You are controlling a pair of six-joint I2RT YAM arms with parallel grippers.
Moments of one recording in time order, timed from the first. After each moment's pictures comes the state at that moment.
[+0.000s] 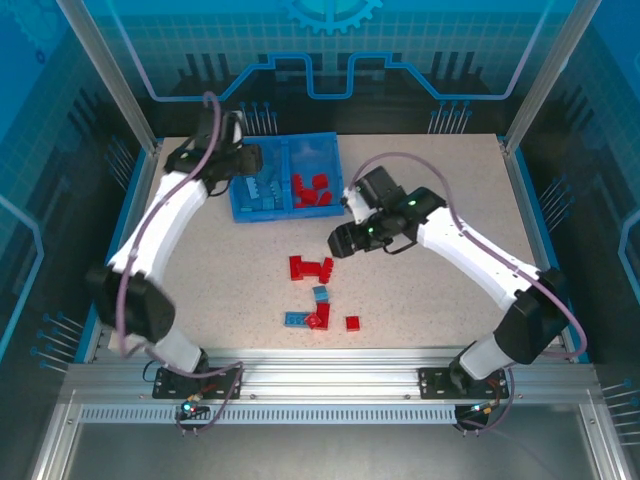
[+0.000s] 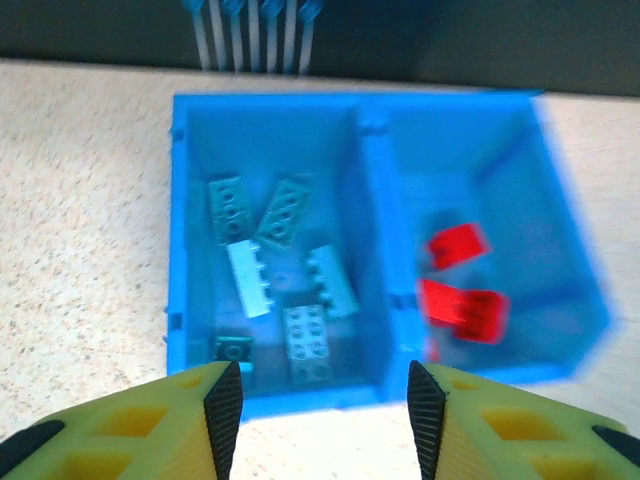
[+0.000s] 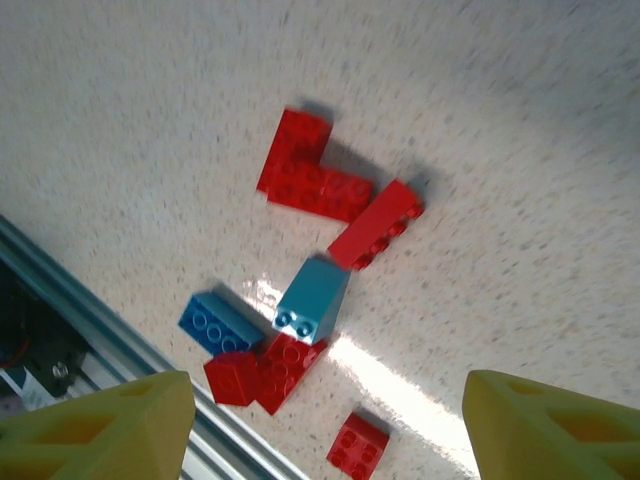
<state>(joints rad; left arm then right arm) -0.20 1.54 1.59 -0.73 -0.04 -0.25 0.67 1.54 1.39 -0.96 -0.26 0.30</state>
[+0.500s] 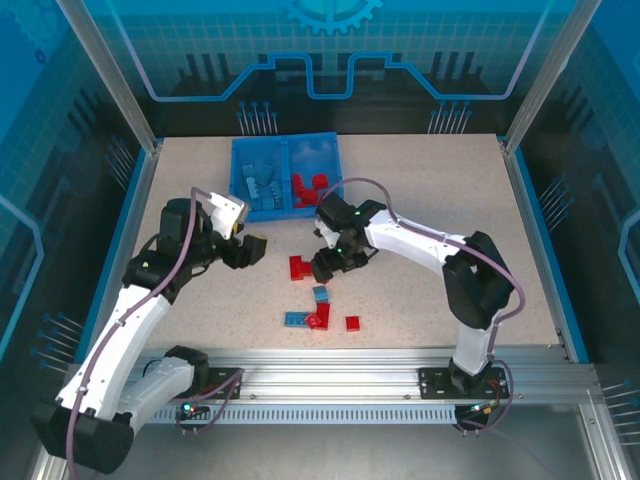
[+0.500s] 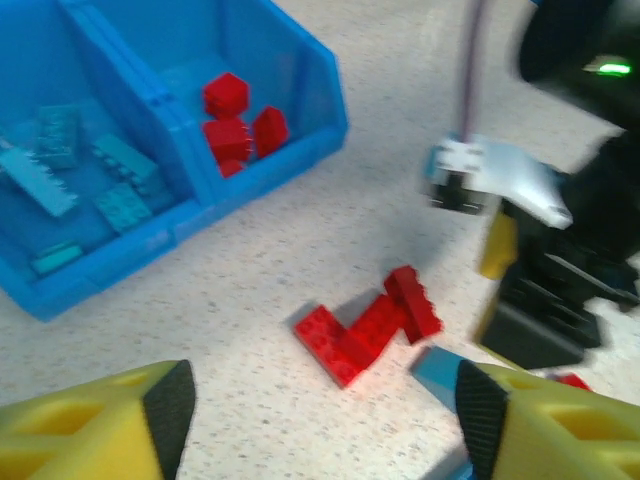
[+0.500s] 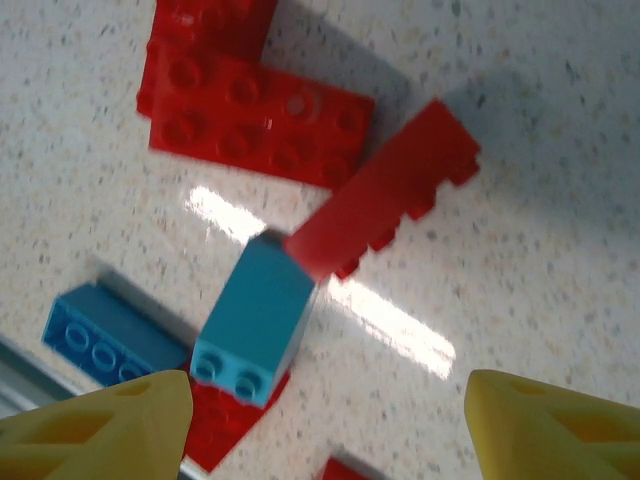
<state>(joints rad) -0.21 0.90 0.90 -0.63 0.41 0.09 0.75 1.86 1.43 -0.92 -0.20 0.31</state>
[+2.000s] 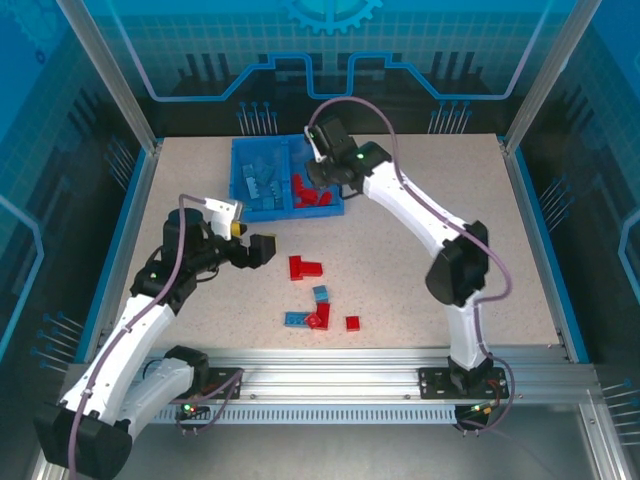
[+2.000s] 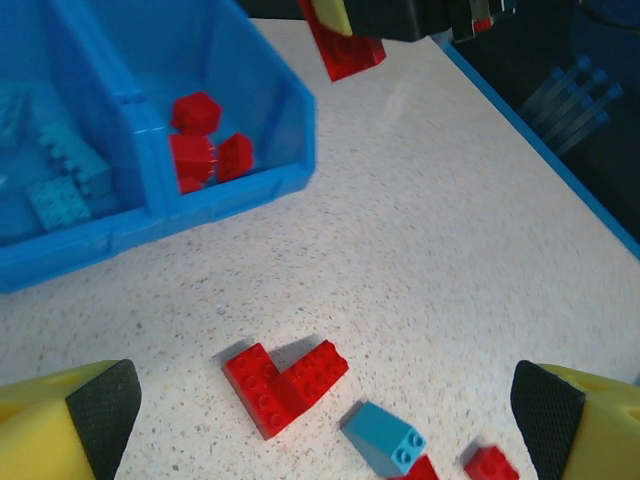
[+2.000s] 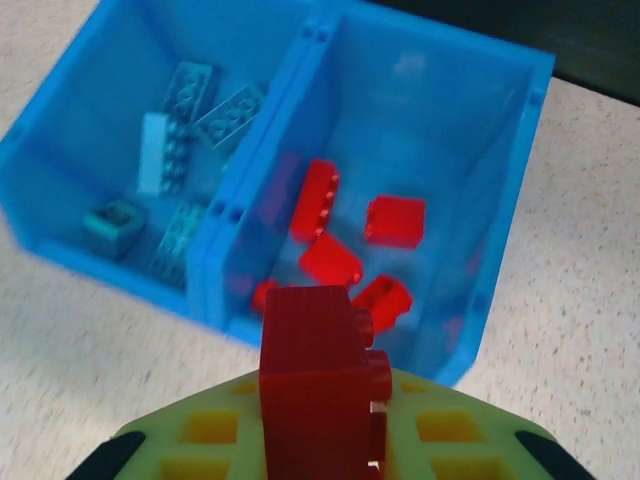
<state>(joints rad) -0.21 0.86 0.75 -0.39 0.41 -0.24 0.65 2.11 2.16 -0.86 0.17 0.17</state>
